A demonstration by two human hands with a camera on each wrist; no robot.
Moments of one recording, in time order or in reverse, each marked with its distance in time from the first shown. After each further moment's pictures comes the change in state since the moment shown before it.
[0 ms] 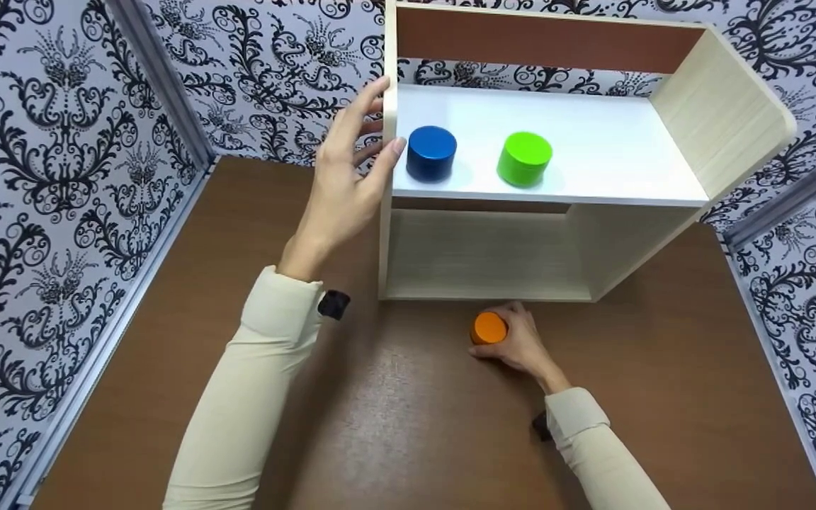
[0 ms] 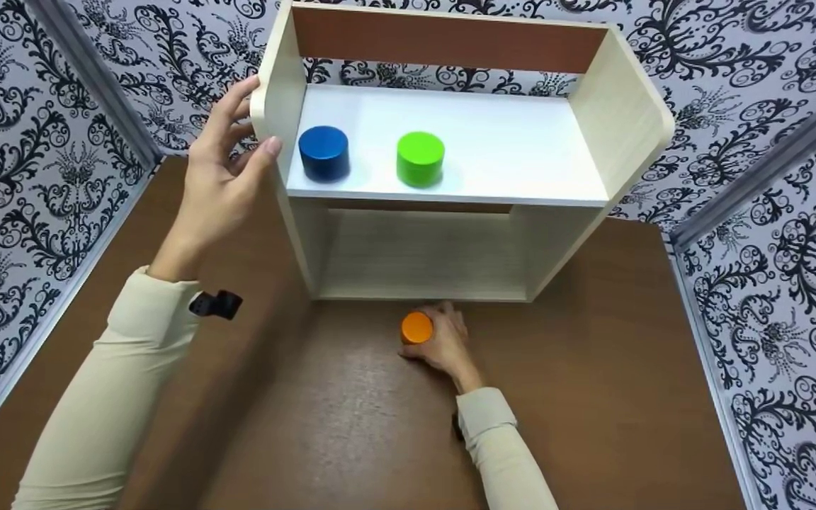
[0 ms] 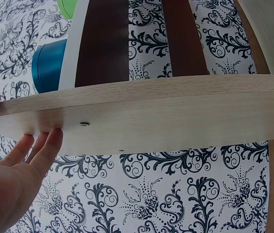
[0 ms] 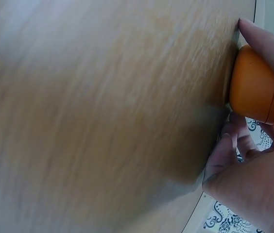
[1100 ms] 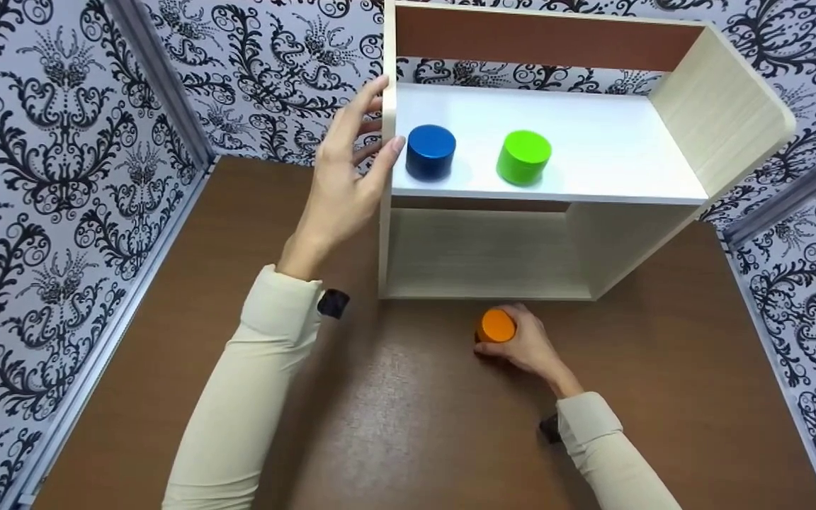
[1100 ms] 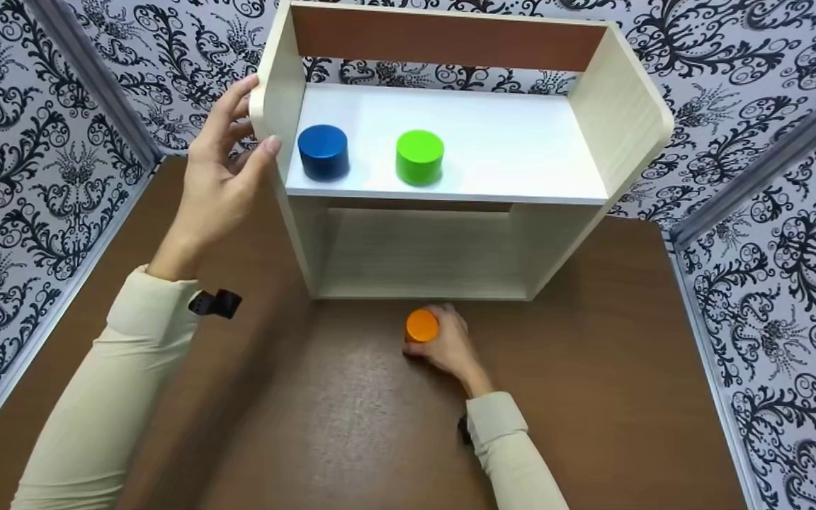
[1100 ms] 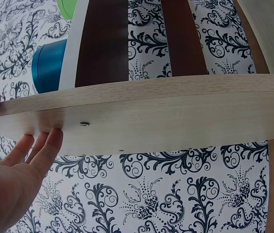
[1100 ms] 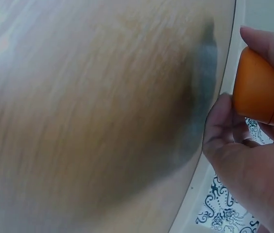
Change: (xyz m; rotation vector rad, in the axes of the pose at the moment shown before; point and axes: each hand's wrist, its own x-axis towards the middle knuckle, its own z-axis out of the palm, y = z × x) left_hand 0.001 -0.002 0.000 -0.008 -0.001 0.018; right_hand -0.010 -0.008 -0.014 0.056 -0.012 0.017
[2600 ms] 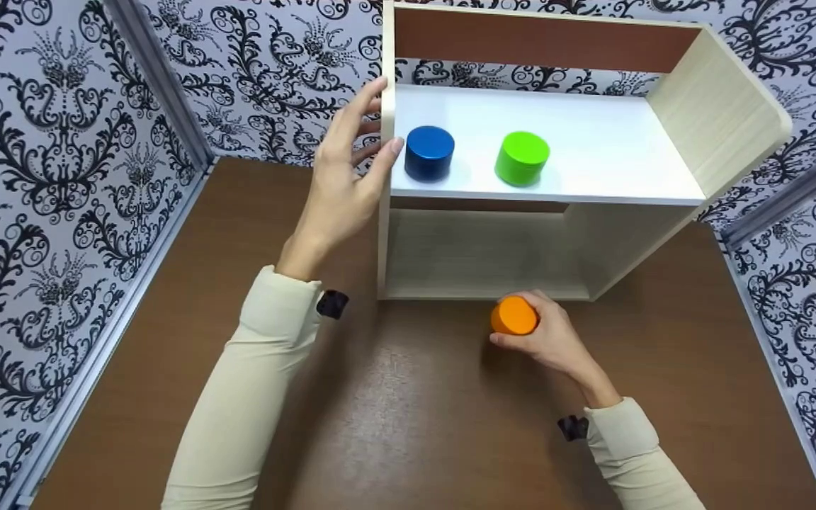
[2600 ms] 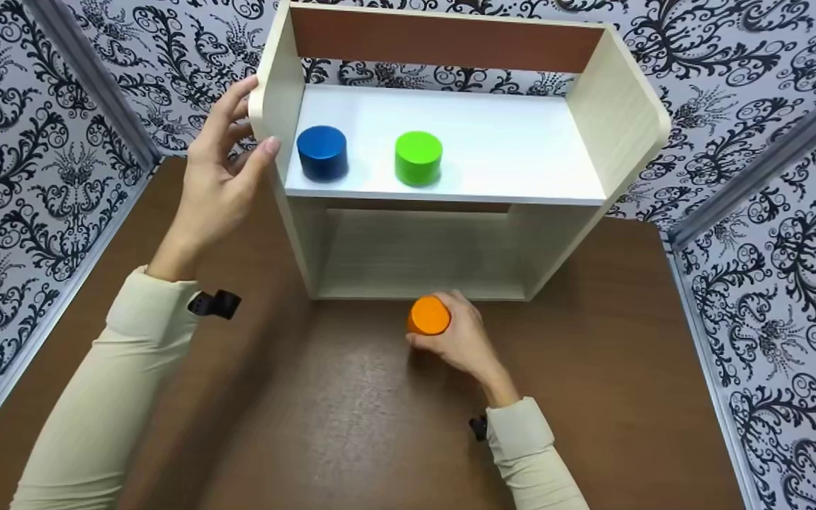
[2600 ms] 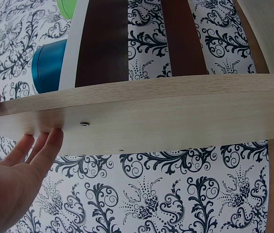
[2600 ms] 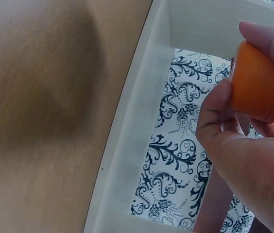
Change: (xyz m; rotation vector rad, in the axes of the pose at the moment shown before) left_hand -0.001 0.002 0.000 0.014 0.005 -0.010; right_hand -0.018 -0.044 -0.044 0.047 0.041 -0.134
